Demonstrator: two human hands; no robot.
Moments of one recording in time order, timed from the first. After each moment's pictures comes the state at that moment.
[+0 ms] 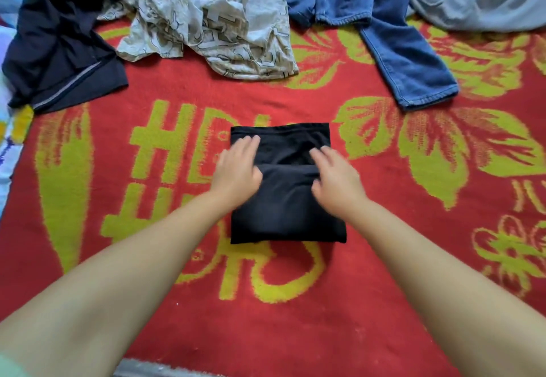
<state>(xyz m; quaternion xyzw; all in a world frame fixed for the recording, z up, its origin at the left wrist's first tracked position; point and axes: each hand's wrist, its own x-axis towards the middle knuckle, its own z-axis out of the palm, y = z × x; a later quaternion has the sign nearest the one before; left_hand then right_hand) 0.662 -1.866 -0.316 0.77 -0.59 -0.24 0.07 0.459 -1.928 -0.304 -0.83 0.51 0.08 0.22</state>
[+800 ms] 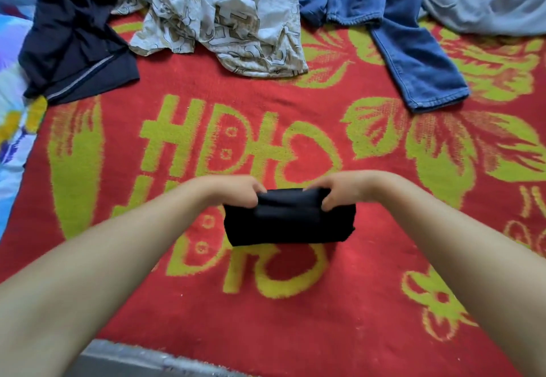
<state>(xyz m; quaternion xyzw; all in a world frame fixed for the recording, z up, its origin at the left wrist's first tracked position) 0.675 -1.859 -0.276 0.62 -0.50 -0.60 -0.10 0.466 -1.959 -0.260 -0.72 0.36 0.36 0.47</state>
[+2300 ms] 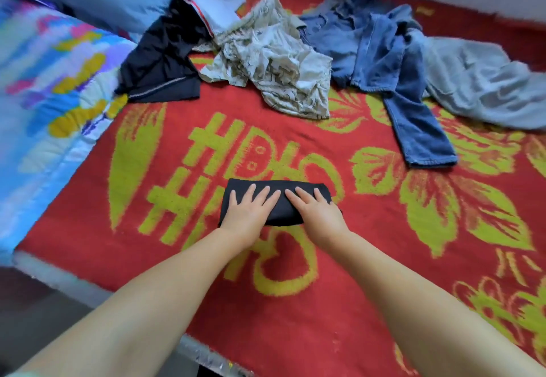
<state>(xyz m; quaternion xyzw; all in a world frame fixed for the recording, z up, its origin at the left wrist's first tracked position) 0.624 -1.770 -0.282 0.76 -0.61 -0.22 -0.11 0.476 -1.870 -0.267 -0.89 0.35 0.24 0.17</state>
